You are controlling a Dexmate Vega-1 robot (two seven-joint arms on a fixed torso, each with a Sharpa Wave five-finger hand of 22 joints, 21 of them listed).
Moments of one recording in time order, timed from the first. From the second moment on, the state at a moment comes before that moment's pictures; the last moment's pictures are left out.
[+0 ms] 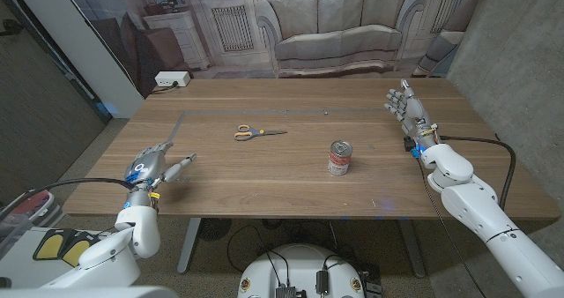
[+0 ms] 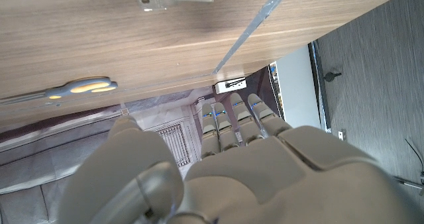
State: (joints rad) left arm 1.58 0.98 0.18 -2.10 0.30 0.70 0.70; left_hand 0.60 0.08 -0.15 0.05 0.45 0.30 -0.03 0.23 0.19 0.29 -0.10 0.21 0.19 0.21 -0.04 0.19 0.18 0.10 -0.04 0.22 0.18; right arm -1.15 -0.56 -0.08 -1.72 0.54 0.11 -0.07; right_hand 0.18 0.03 0.12 -0.01 0.20 0.20 0.05 0.19 0.18 0.25 0.10 0.21 0.18 0.13 0.04 0.18 0.18 0.24 -0.04 0.21 0.18
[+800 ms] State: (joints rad) left arm 1.49 1.00 0.29 -2.06 0.24 0.69 0.72; left_hand 0.61 0.08 -0.15 0.05 0.45 0.31 -0.04 0.23 0.19 0.29 -0.11 0.21 0.19 0.21 -0.04 0.19 0.18 0.10 -0.04 0.22 0.18; right arm -1.14 -0.55 -0.09 -1.70 0.54 0.14 -0.06; right_hand 0.18 0.03 0.12 -0.01 0.20 0.20 0.05 0.19 0.18 0.25 0.10 0.21 0.18 0.13 0.04 0.18 0.18 0.25 -0.04 0.21 0.18
